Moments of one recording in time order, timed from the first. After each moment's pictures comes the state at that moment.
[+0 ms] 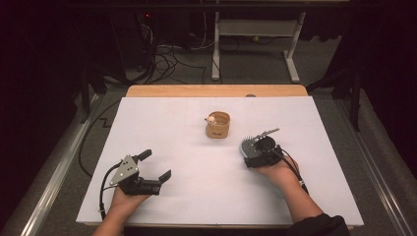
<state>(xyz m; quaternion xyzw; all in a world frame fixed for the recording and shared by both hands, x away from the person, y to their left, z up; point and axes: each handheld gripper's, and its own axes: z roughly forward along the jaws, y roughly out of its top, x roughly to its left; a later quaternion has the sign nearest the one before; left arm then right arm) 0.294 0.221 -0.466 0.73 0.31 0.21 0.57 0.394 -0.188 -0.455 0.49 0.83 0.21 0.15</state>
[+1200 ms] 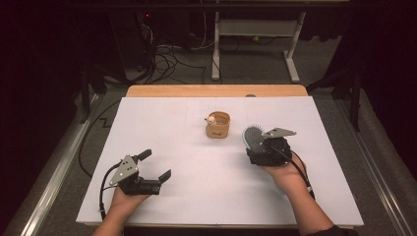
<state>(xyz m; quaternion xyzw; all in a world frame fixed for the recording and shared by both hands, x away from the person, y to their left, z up) 0.294 0.221 -0.466 0.73 0.31 0.21 0.58 0.365 -0.198 -0.418 0.46 0.79 0.34 0.23</state>
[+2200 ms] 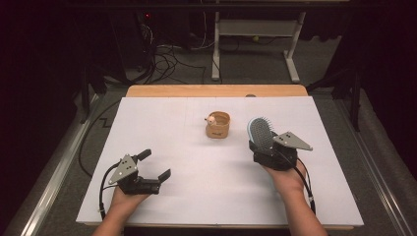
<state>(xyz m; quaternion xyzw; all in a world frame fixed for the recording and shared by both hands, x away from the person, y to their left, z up) 0.295 0.222 -0.466 0.72 0.32 0.20 0.58 0.345 -0.210 -0.418 0.45 0.70 0.47 0.30</state>
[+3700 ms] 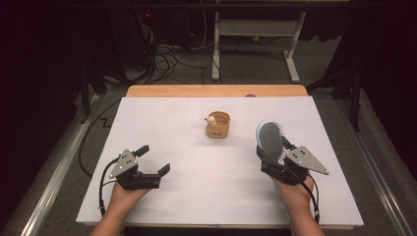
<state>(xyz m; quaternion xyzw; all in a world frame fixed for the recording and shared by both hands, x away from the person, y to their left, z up) 0.303 0.219 -0.451 0.72 0.34 0.21 0.56 0.305 -0.223 -0.417 0.41 0.65 0.53 0.36</state>
